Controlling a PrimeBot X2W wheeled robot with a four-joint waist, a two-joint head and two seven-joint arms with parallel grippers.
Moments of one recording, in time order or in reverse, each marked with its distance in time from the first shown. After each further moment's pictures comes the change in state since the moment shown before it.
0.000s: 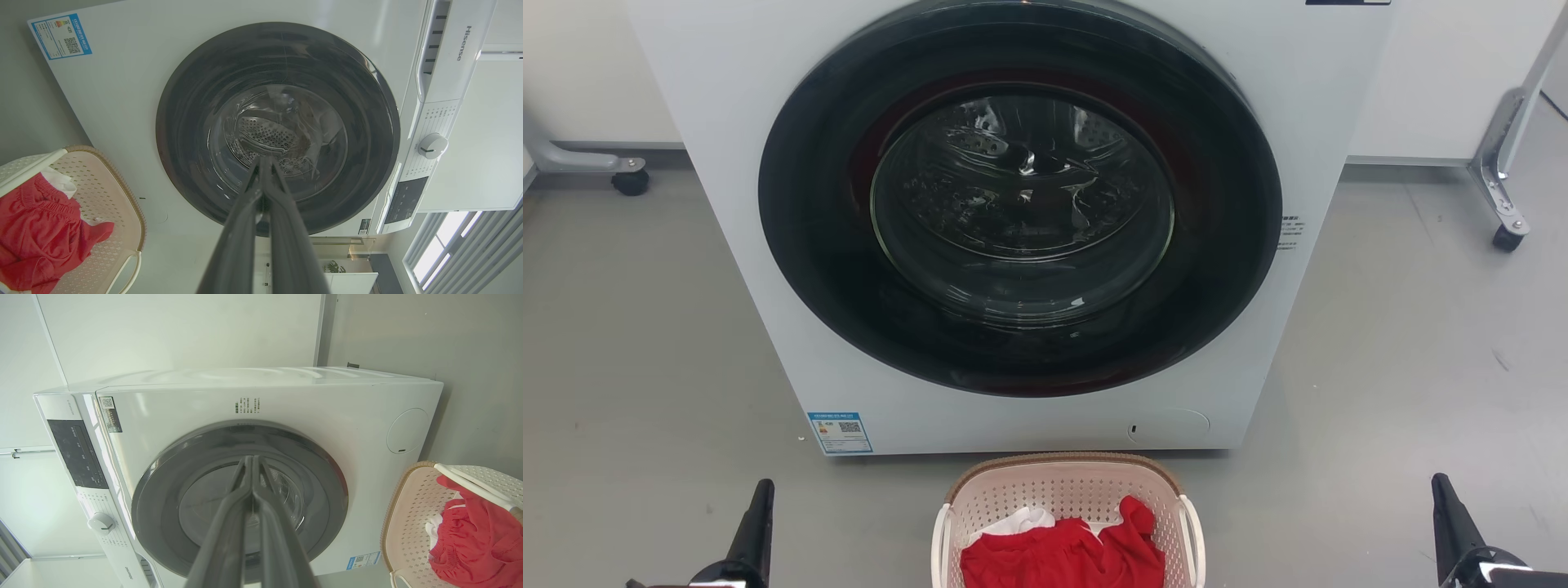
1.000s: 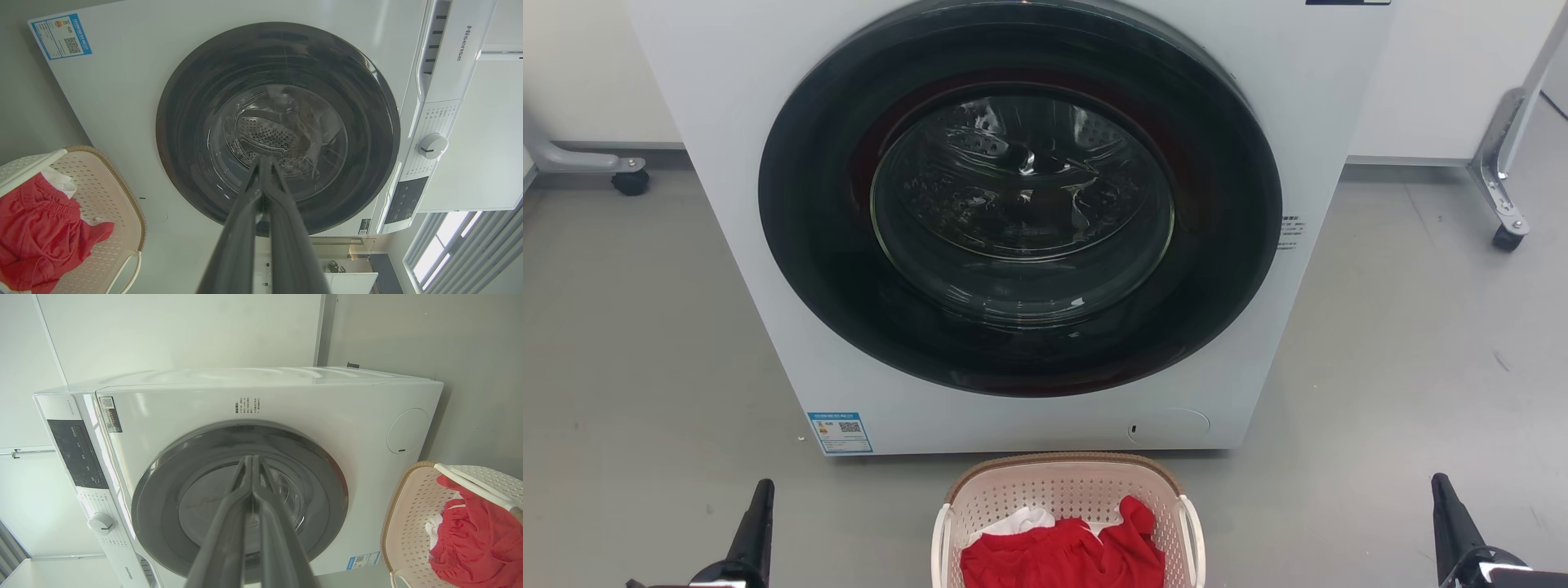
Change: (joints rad) left arm 0.000 0.000 0.000 0.000 0.000 0.000 0.000; right arm 0.000 0.000 0.000 0.001 0.000 0.000 0.000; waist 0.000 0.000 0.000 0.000
